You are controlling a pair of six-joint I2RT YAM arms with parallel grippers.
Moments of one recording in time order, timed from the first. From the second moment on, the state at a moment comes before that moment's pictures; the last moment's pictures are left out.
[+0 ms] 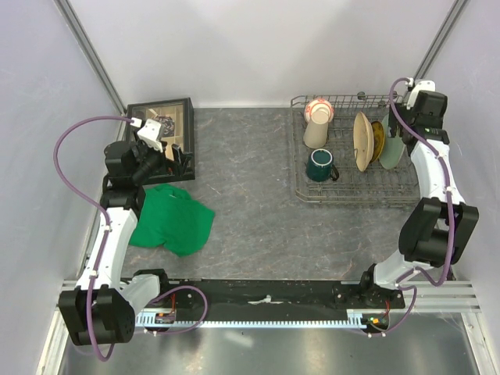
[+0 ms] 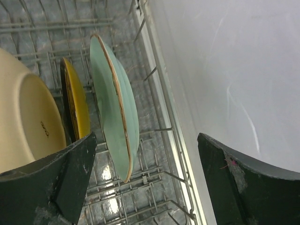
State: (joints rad) left arm 0.06 1.03 0.84 -0.02 0.53 0.13; right arm -0.24 1.59 1.42 -0.33 0.19 -0.23
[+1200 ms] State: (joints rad) left arm 0.06 1.07 0.83 0.00 0.53 0.14; right arm -0.35 1.84 1.51 -0.35 -0.12 -0.32
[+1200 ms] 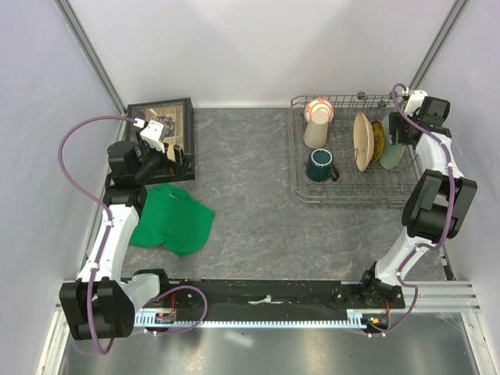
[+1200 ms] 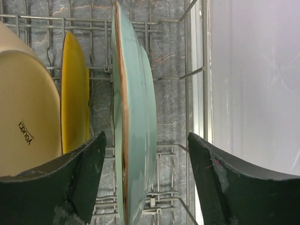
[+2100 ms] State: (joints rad) left arm 0.06 1.09 0.81 0.02 0.53 0.14; right arm -0.35 1.86 1.51 -0.30 -0.14 -0.33
